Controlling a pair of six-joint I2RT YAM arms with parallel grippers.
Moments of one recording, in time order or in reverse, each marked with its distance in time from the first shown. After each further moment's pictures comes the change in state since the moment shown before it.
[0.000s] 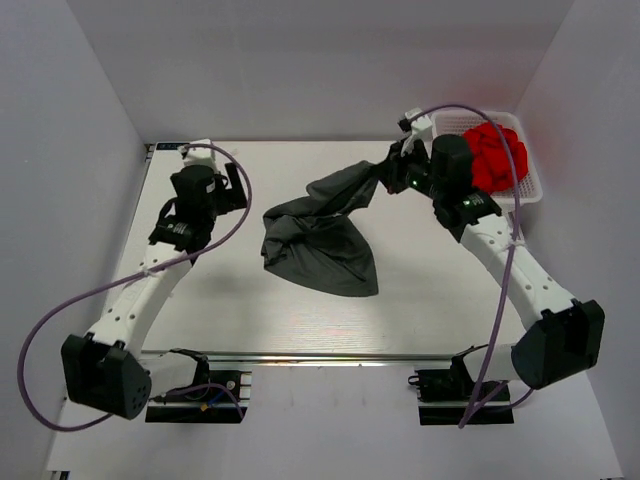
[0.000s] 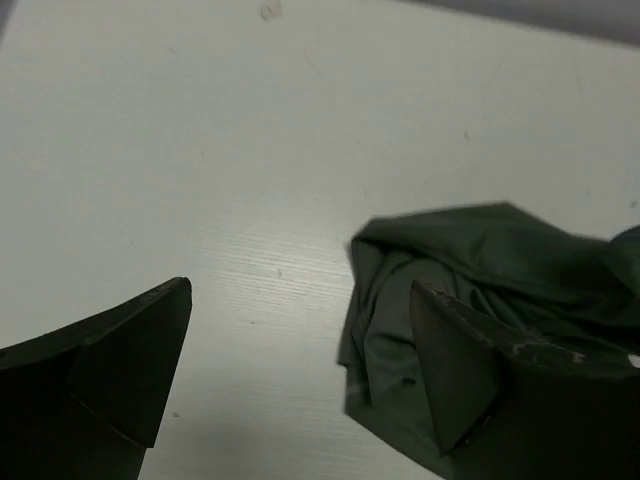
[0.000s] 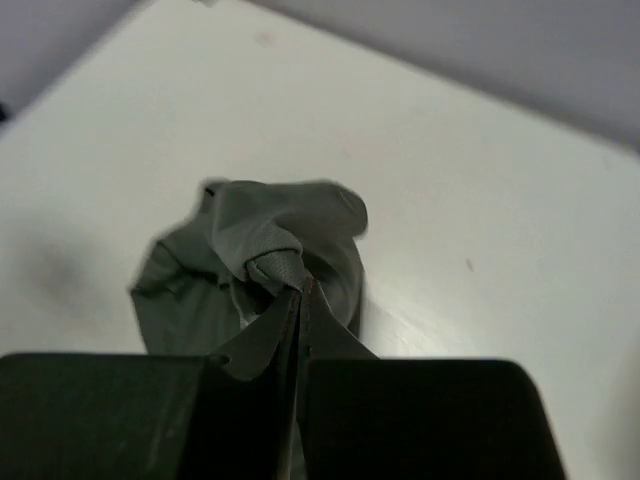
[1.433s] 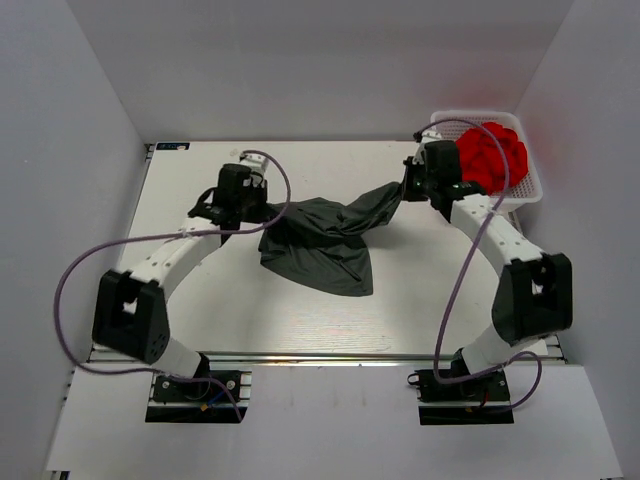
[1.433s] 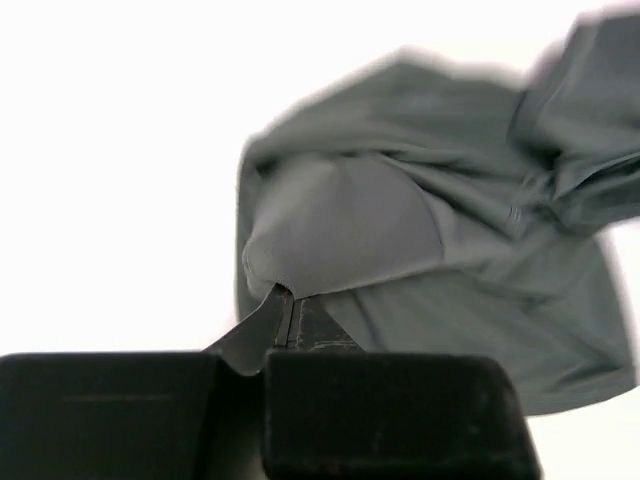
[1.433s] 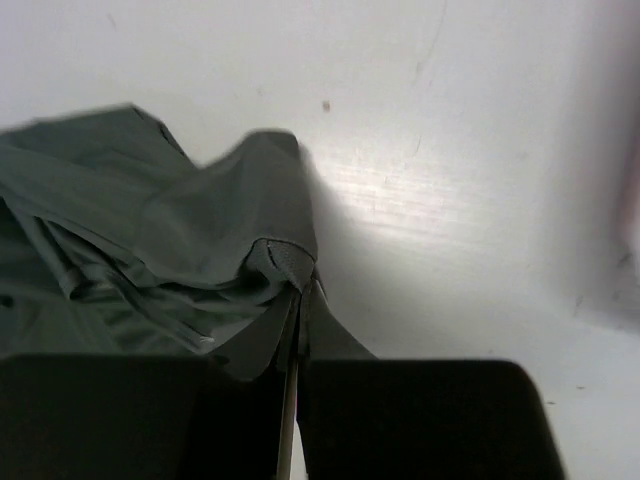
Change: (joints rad) left arm -0.080 0.366 0.031 0.033 0.343 0.092; right arm -0.132 0.278 -0.027 -0.170 0.283 0.118
